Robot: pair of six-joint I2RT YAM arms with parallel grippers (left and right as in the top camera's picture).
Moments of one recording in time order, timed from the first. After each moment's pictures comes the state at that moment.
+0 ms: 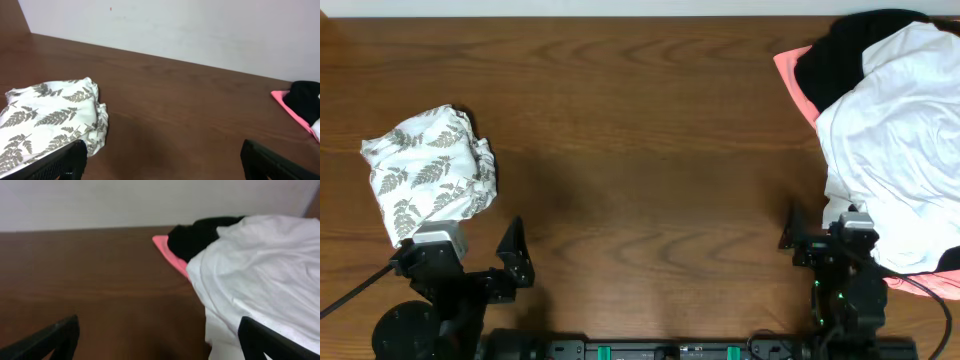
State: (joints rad) left arm -0.08 0.34 0.94 -0.93 -0.04 -0.22; right arm 0.04 0.06 0.07 -0.20 0.08 0.08
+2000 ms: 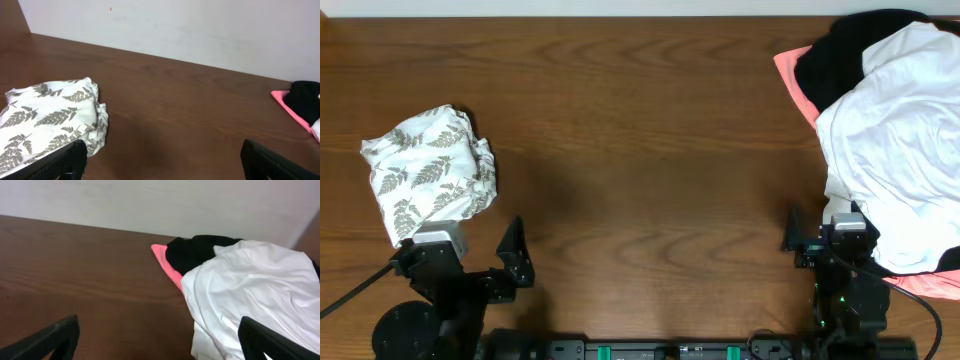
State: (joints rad) left arm -0.08 0.34 0.94 -0.93 -0.04 -0.22; right arm 0.03 0.01 0.07 -0.20 0.05 -0.08
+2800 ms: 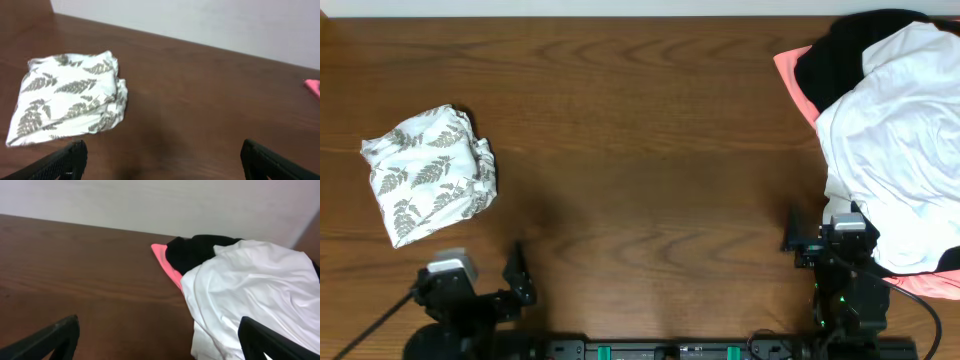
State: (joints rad) left arm 0.01 0.06 0.67 -0.97 -0.05 -0.19; right arm 0.03 0.01 0.07 -0.20 0.05 -0.08
